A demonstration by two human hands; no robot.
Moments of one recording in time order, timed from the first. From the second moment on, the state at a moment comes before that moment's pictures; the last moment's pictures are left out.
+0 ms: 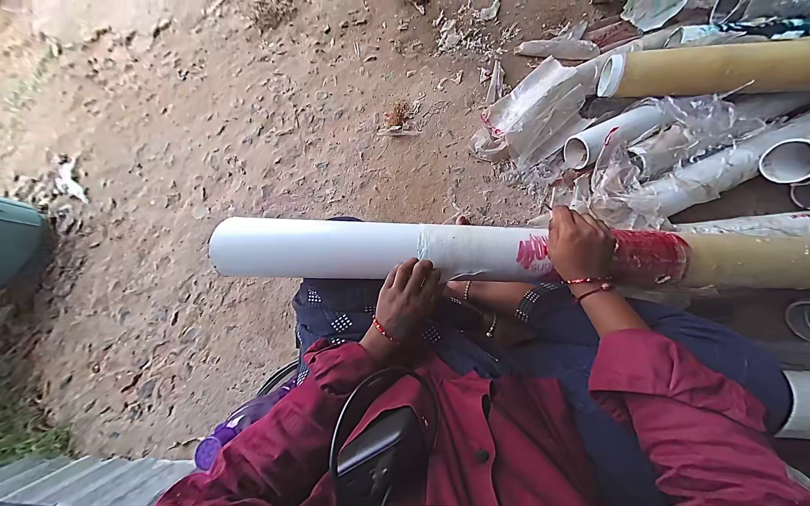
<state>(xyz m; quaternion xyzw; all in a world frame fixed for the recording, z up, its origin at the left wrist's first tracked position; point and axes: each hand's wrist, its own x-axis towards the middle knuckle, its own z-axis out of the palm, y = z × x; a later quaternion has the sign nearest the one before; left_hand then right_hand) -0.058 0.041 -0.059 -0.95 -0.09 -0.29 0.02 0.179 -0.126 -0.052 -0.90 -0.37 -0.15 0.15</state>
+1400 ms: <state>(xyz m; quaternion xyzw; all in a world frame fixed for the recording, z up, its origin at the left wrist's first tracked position) -0.065 0.029 -0.030 -0.92 -0.30 -0.23 -0.14 0.180 -0.123 -0.051 -0.90 -0.38 -0.15 0.15</state>
